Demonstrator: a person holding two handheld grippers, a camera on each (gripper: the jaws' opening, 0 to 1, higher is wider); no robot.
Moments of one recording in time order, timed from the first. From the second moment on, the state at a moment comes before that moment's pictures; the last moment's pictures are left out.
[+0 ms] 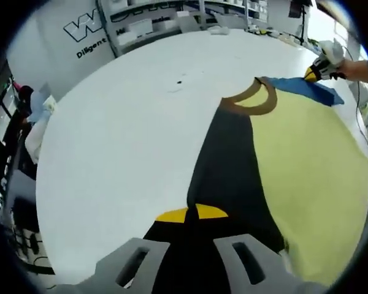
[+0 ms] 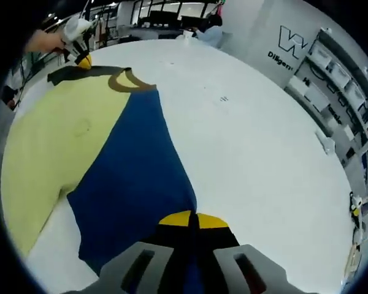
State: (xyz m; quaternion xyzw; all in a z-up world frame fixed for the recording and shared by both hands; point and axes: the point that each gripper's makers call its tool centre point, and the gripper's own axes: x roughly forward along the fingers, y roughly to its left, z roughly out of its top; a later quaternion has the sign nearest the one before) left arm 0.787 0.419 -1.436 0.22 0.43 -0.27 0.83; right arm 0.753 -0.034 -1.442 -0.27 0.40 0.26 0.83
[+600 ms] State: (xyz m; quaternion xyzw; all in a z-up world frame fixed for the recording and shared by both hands) left arm 0.711 0.601 -1.400 0.16 0.44 -0.11 0.88; right arm 0.685 -0.063 -1.424 -0.23 0.39 0.25 0.86
